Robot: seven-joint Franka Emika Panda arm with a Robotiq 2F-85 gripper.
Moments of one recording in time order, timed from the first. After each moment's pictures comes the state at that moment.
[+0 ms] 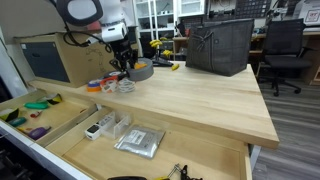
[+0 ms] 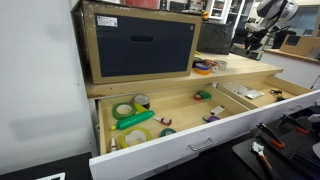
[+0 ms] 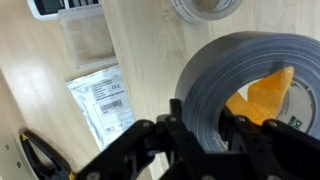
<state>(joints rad) -0.24 0.31 -0.23 -1.85 0.29 2.36 1.14</state>
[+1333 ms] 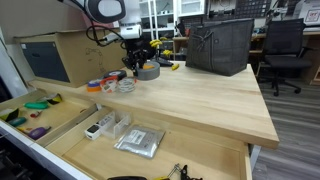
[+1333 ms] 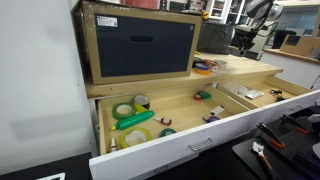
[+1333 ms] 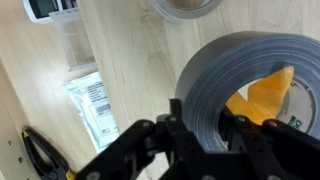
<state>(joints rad) -0.25 0.56 -0.24 -1.46 0.27 2.09 1.22</state>
